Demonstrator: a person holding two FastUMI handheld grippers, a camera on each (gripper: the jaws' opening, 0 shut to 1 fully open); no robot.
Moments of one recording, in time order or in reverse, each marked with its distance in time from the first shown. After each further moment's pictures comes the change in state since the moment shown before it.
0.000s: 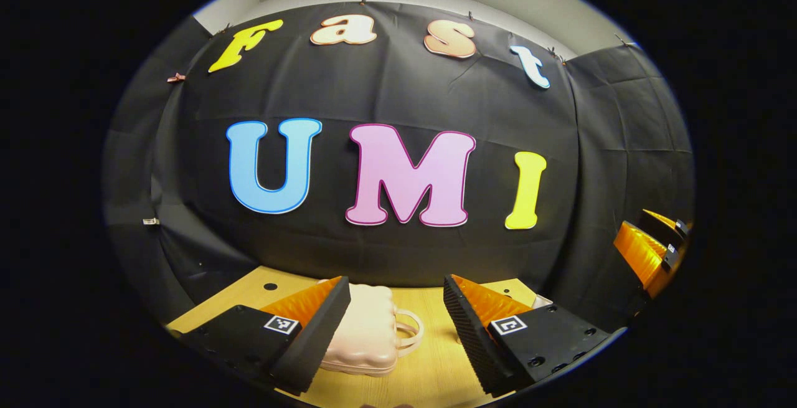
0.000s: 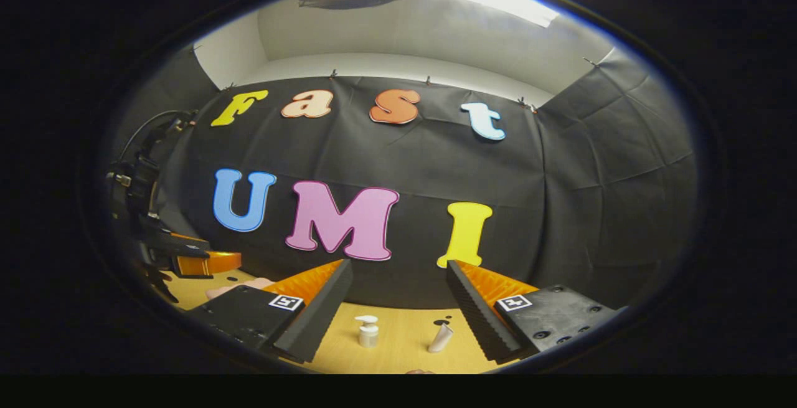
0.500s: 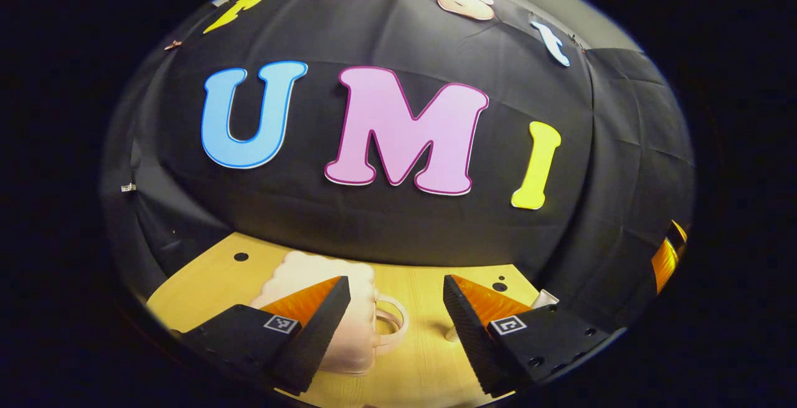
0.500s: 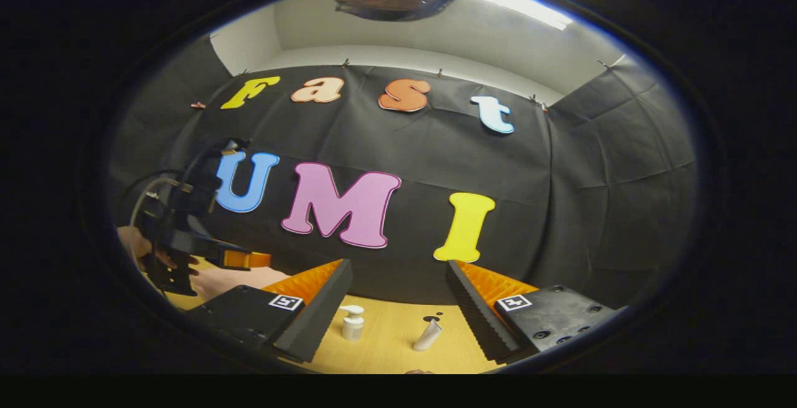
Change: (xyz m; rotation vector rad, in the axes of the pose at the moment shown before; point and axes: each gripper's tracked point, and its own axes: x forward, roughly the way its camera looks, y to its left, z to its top) left arm 0.104 -0.021 -0.070 -0.069 0.191 -0.044; right arm 0.010 -0.006 -0.046 -0.068 0.042 0.046
